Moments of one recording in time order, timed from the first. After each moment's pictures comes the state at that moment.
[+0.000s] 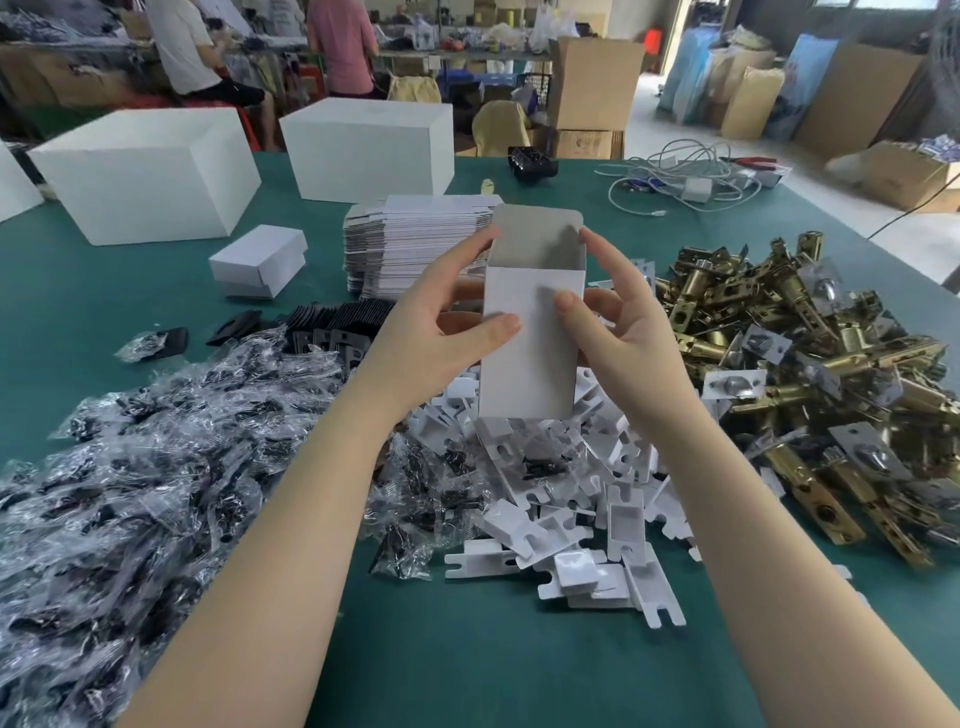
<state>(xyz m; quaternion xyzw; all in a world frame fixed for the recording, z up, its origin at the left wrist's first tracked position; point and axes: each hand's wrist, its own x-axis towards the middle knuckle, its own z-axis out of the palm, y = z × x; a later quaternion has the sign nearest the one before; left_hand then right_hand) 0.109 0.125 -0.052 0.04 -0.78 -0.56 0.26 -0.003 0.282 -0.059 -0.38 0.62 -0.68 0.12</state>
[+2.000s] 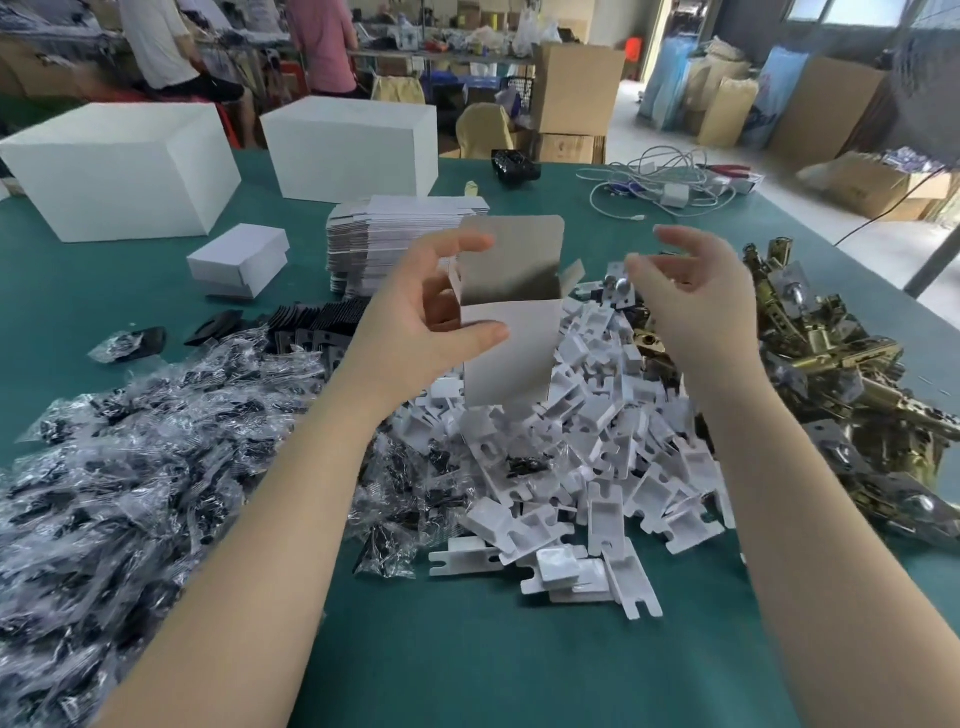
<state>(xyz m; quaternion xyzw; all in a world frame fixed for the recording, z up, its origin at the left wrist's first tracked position) 0.109 0.127 -0.049 0.00 -0.78 -0.55 0.30 -0.041 0.315 -0.032 -0.24 0.76 -0.60 -0.08</state>
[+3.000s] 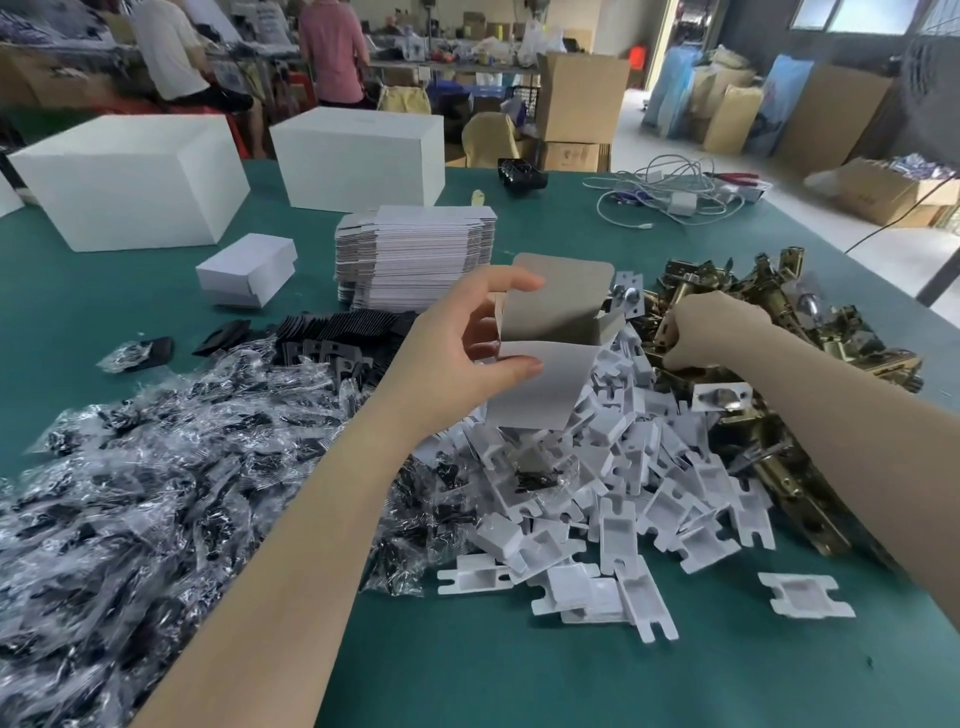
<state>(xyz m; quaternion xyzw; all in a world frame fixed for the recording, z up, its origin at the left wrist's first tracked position) 0.104 0.142 -0.052 0.00 -0.81 -0.53 0.26 -0.142 0.310 -0.046 -0.26 0.96 0.10 0.03</state>
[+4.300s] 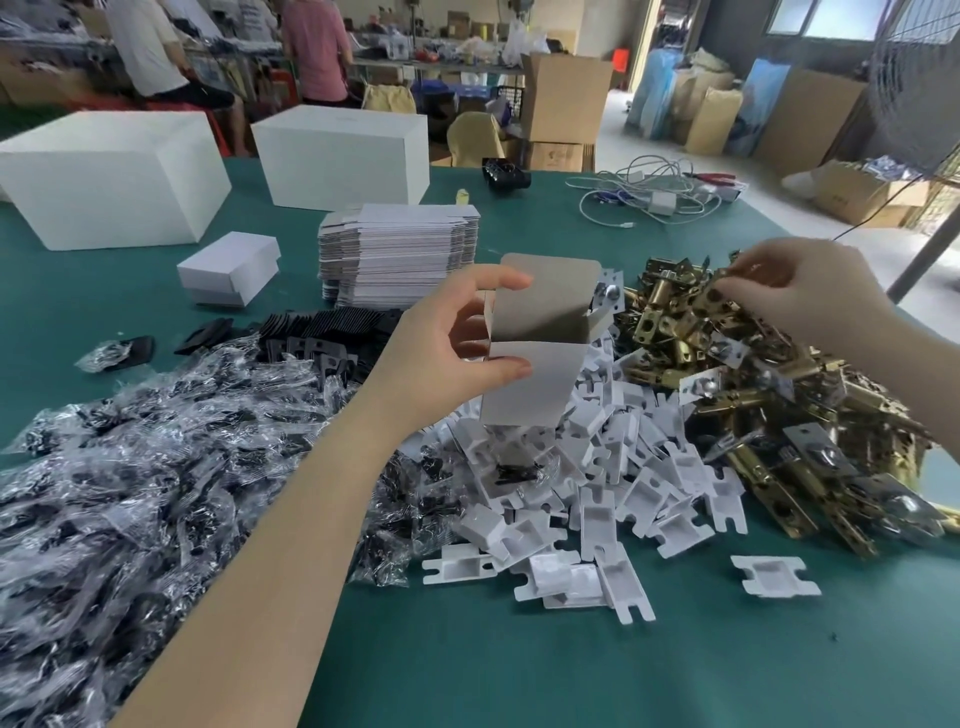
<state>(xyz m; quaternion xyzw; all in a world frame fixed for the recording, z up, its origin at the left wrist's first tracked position) 0.106 0.144 -0.052 -0.01 -0.81 -0.53 0.27 -0.123 0.393 -0.002 -0.32 0.91 -0.25 -0.11</state>
